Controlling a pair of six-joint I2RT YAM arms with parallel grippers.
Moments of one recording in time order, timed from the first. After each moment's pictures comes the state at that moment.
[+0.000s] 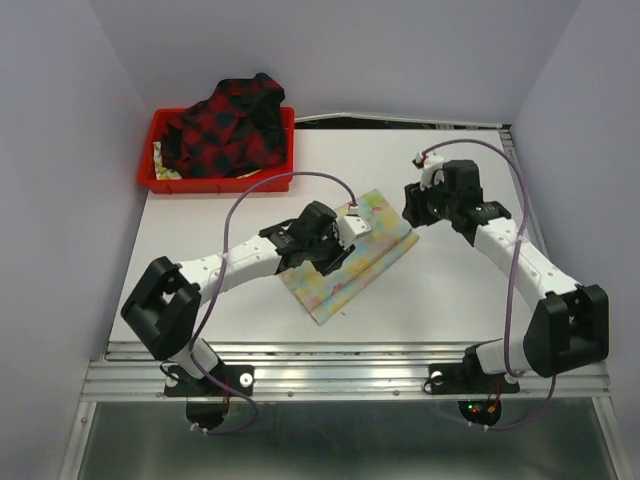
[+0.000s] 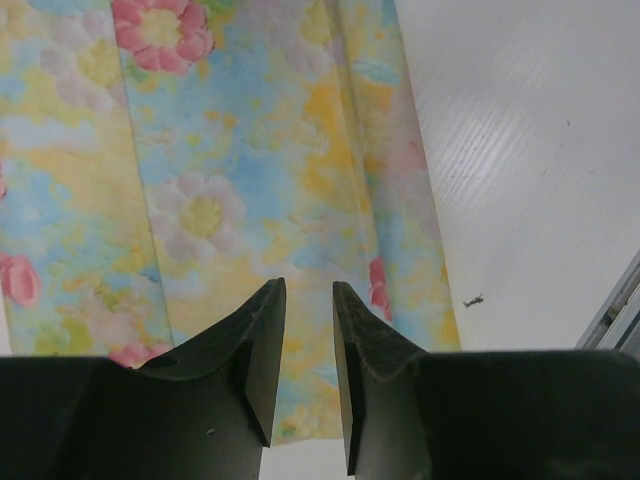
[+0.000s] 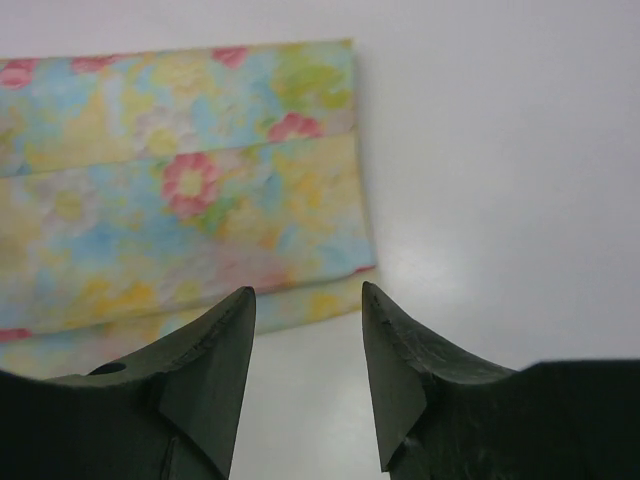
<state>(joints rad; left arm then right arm) -0.79 1.49 1.00 -0.31 0.19 0.21 0.24 1.38 1.12 -0.34 -0.18 -0.21</state>
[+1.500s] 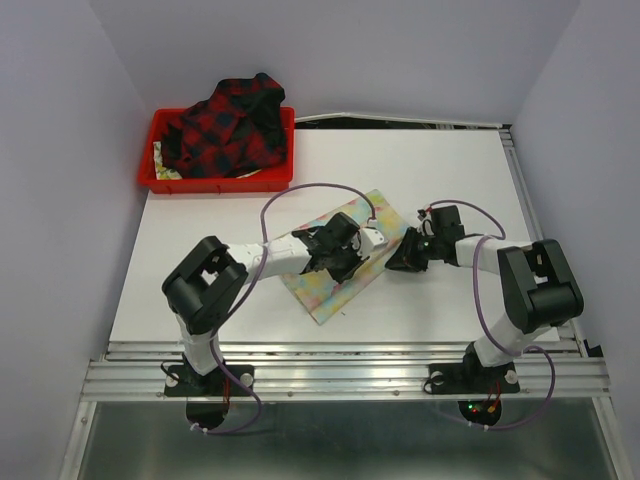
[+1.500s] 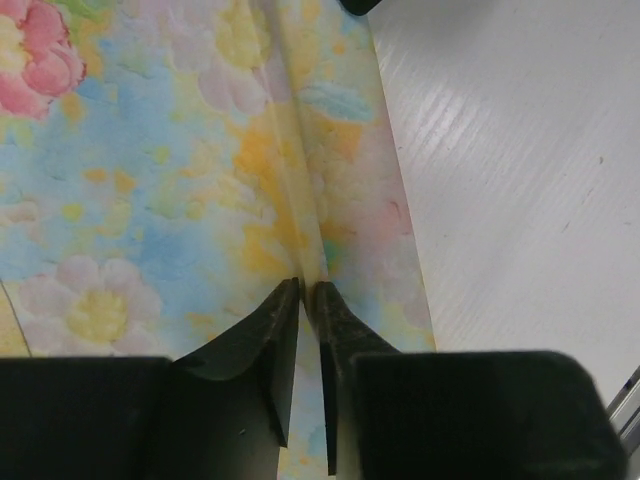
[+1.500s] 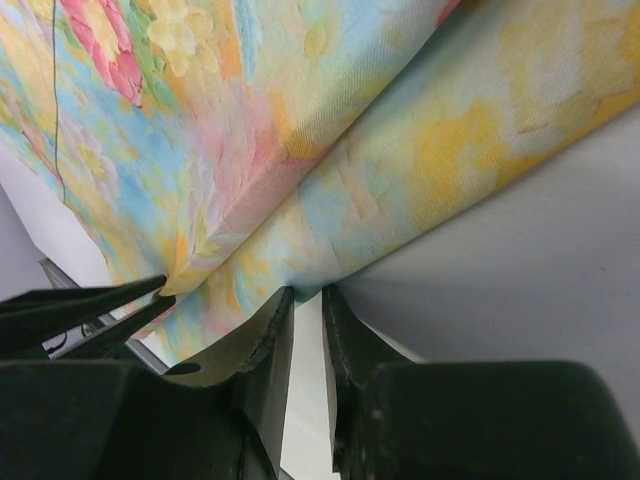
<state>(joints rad) -0.87 1.79 1.10 -0.24 0.19 0.15 0.20 1.63 0.71 -0.05 -0.53 0.60</state>
